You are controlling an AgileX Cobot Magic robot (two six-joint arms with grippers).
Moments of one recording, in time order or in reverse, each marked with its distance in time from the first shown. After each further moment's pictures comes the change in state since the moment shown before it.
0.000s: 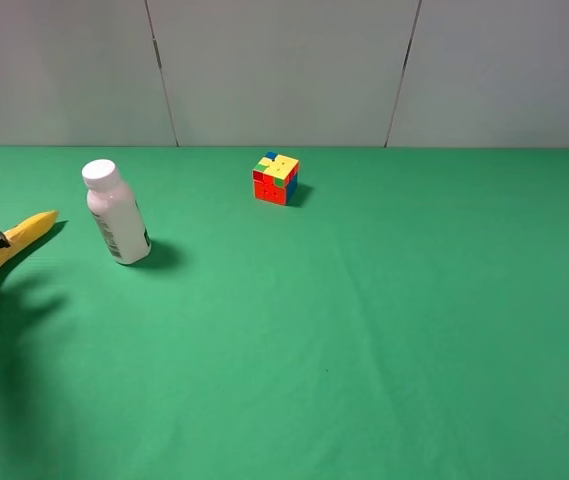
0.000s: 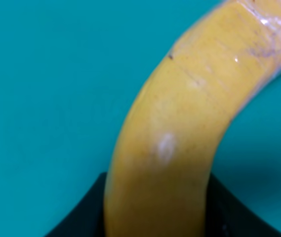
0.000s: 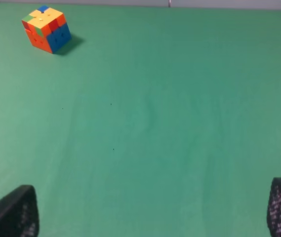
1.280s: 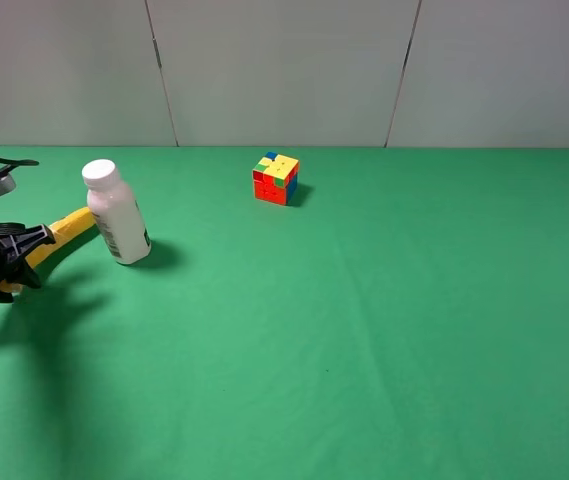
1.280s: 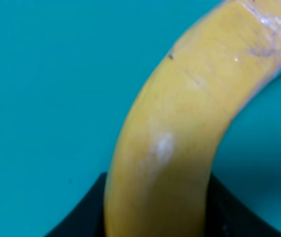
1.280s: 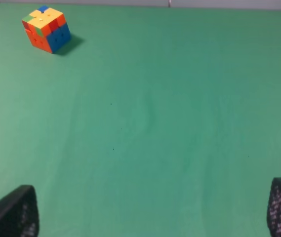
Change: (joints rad) left arm -0.195 0.000 0.000 0.000 -0.036 -0.040; right arm 0.000 0.000 0.000 0.000 0.000 0.000
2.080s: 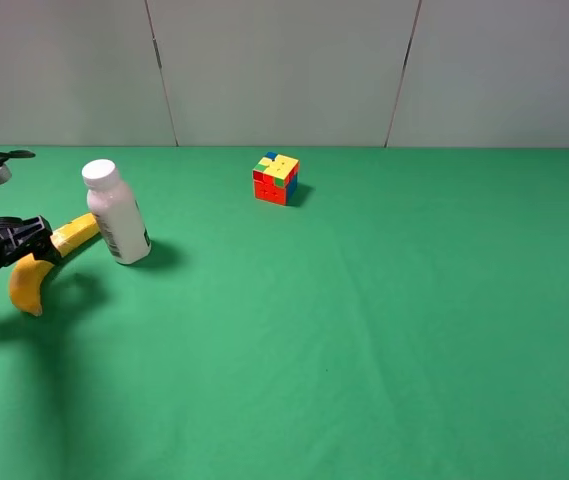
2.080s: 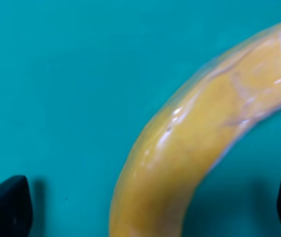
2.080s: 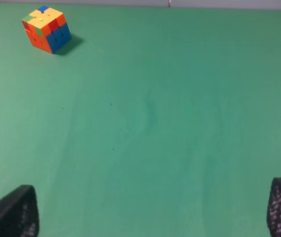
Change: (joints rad) left arm 0.000 -0.060 0.001 0.000 -0.018 0.009; right arm 0.000 0.000 0.000 0.000 0.000 0.000
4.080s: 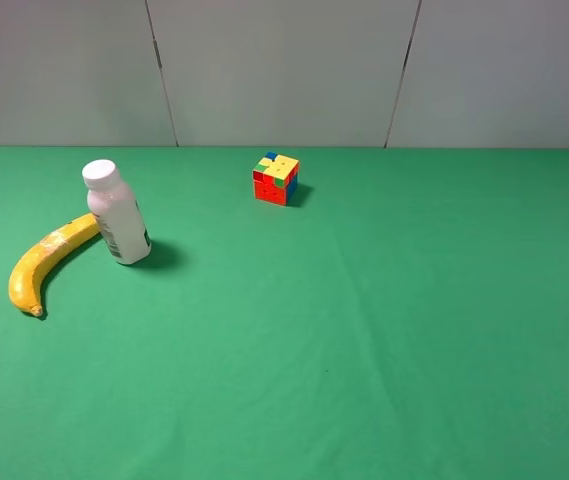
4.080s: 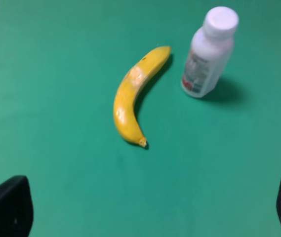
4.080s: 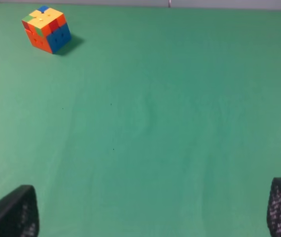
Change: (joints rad) left arm -0.136 -1.343 -0.259 0.290 1.123 0.082; right arm 0.000 0.000 0.000 0.000 0.000 0.000
